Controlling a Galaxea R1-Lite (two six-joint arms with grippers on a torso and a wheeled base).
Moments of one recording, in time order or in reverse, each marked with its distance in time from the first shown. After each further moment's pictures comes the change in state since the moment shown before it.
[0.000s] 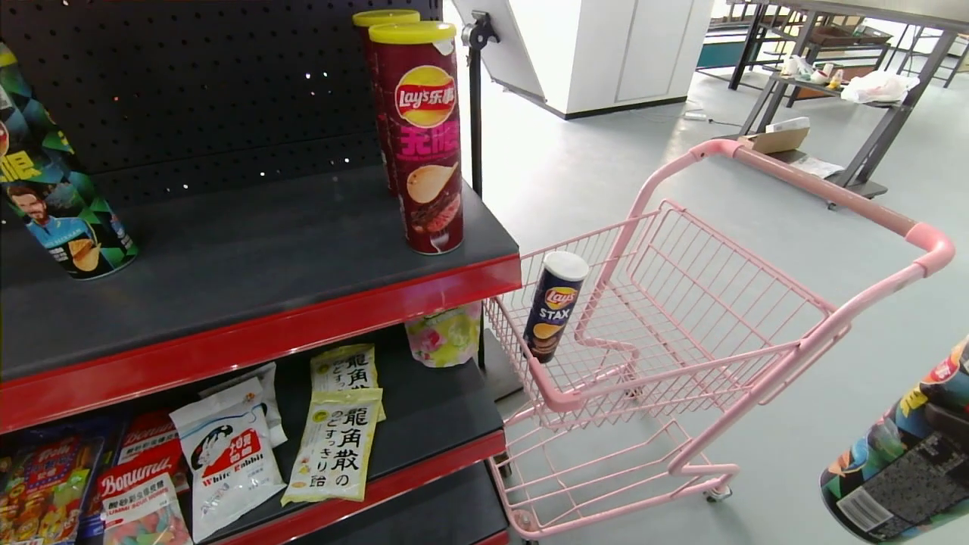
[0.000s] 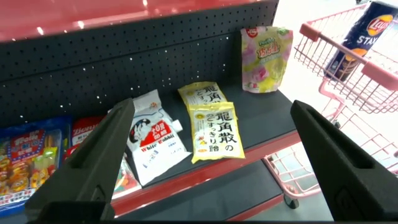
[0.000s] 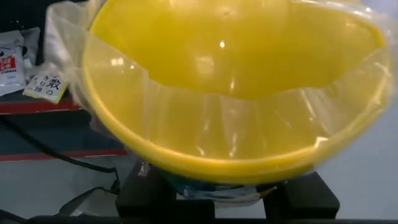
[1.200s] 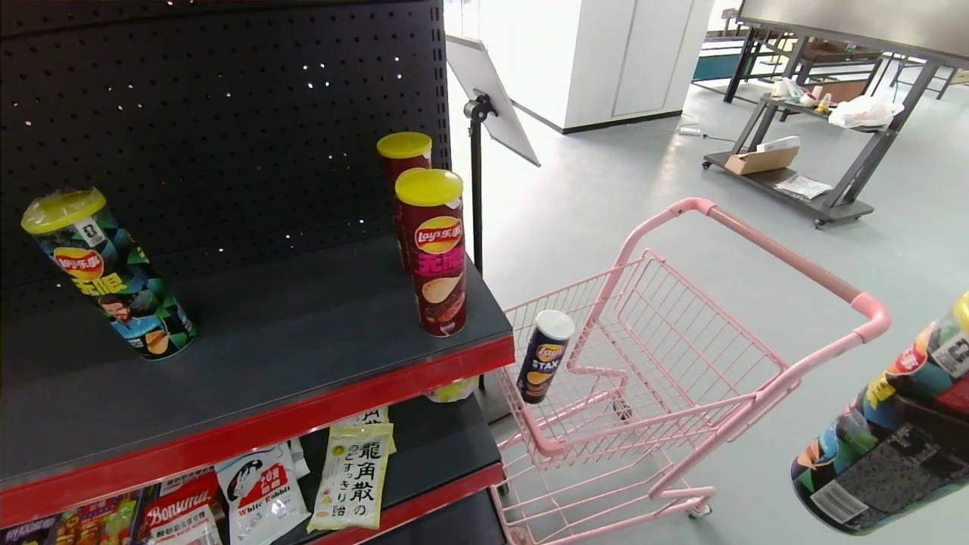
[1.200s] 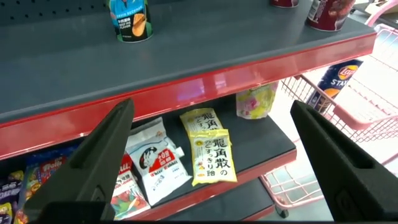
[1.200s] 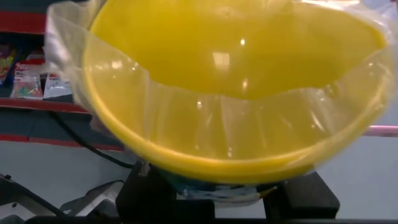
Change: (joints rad) left arm 0.000 0.000 0.000 0.000 0.000 0.000; right arm 0.103 0.064 -0.048 -0.011 0.040 -0.040
